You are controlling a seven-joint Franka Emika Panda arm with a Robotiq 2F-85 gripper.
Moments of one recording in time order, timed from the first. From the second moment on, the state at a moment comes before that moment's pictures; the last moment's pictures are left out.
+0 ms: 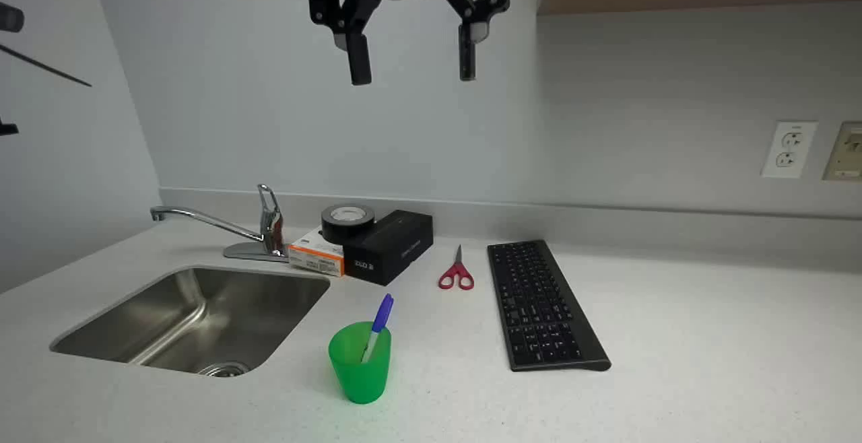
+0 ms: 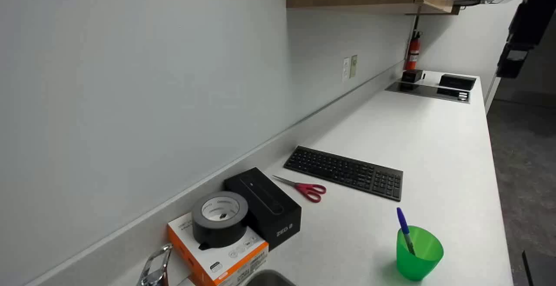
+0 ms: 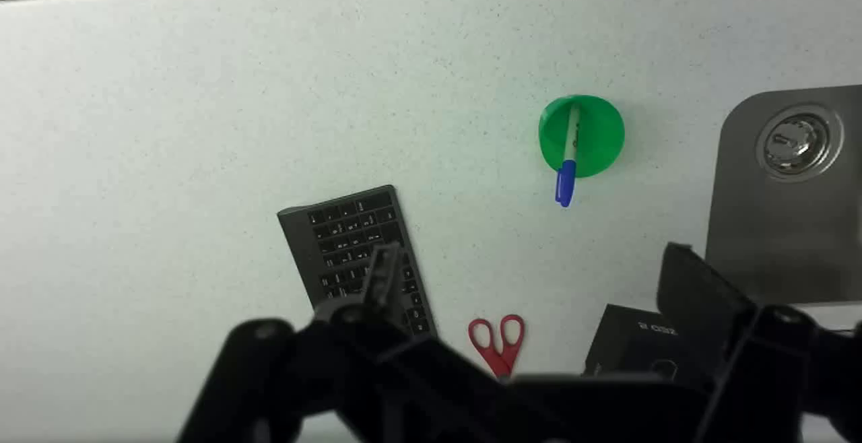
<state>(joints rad) -0.14 -0.54 -0.19 -2.30 -0.14 1.81 -0.17</state>
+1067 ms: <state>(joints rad) -0.13 -0.48 -0.17 -2.38 -0.14 1.87 -0.17</state>
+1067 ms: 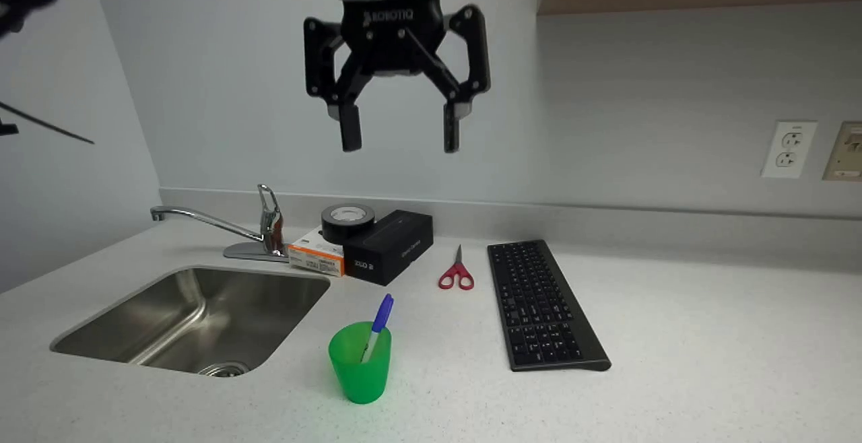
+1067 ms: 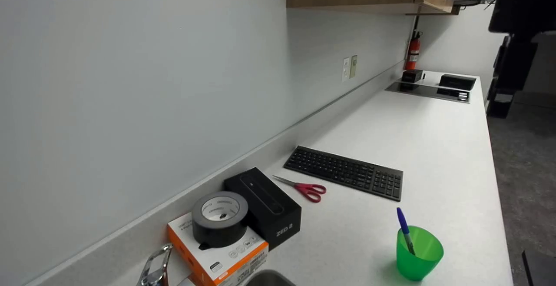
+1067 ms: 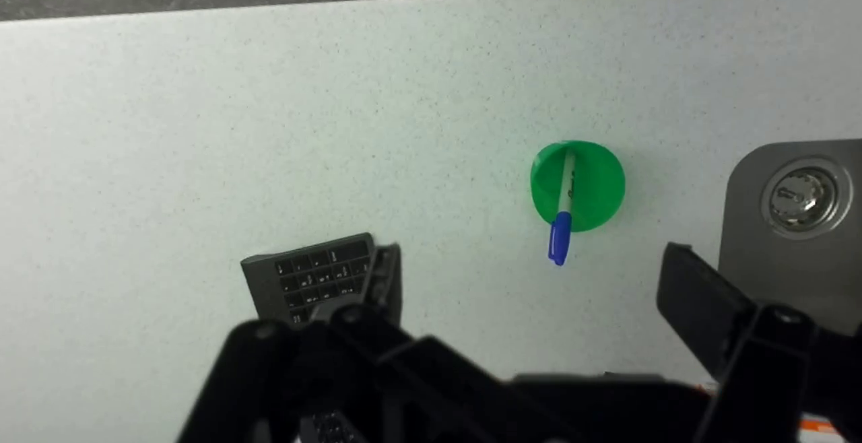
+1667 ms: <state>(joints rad) -0.13 -0.39 -0.13 -2.54 -0.14 2.07 -0.17</state>
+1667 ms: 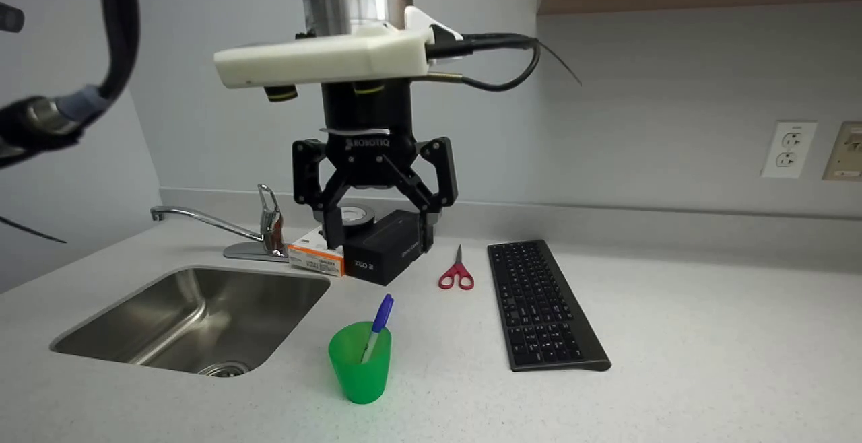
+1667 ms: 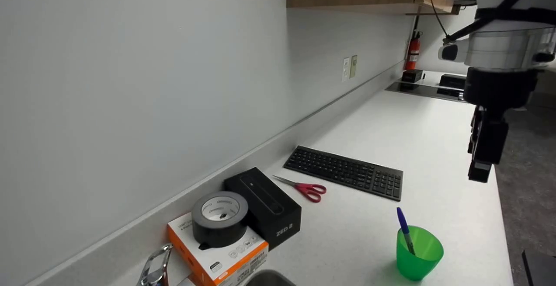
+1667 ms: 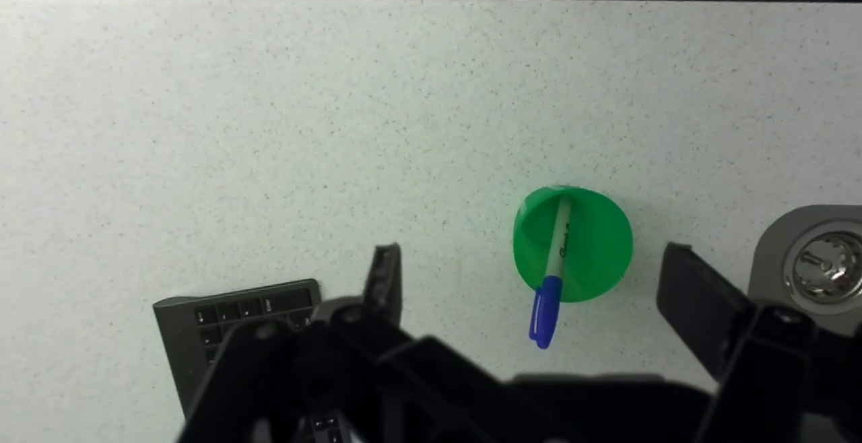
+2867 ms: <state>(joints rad) -0.12 -0.11 -0.10 -2.61 -0.06 2.51 -0.04</state>
